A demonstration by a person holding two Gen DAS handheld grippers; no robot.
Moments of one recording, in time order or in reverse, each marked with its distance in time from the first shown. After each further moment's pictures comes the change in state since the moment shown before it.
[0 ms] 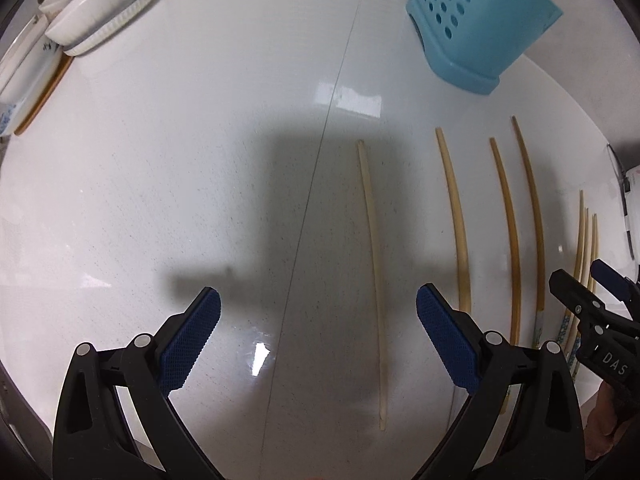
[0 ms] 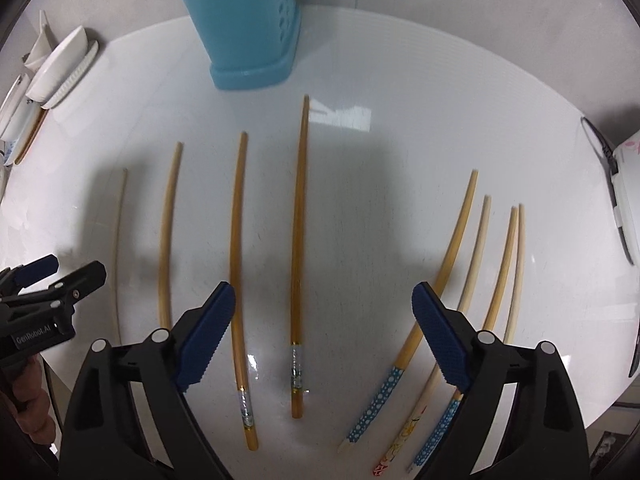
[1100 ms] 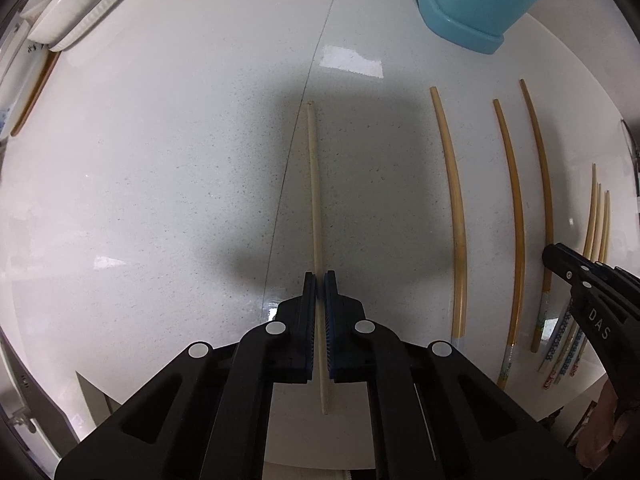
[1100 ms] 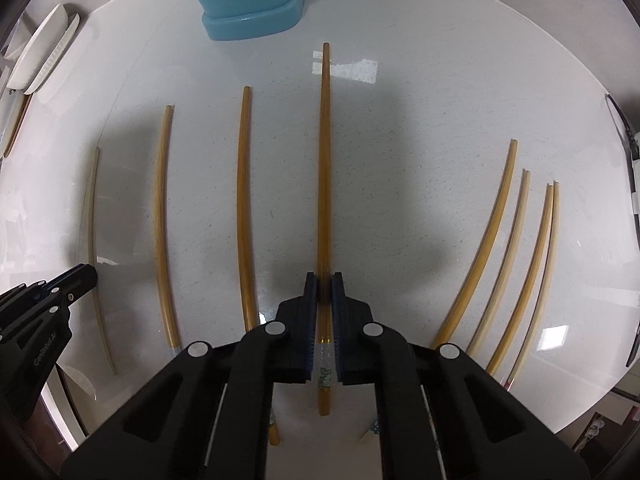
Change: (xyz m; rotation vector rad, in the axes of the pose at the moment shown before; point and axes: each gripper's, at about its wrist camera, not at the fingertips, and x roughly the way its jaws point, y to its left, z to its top) left arm 0.002 -0.005 0.006 0.016 0.145 0.046; right arm 0.039 0.020 0.023 0.007 0.186 0.009
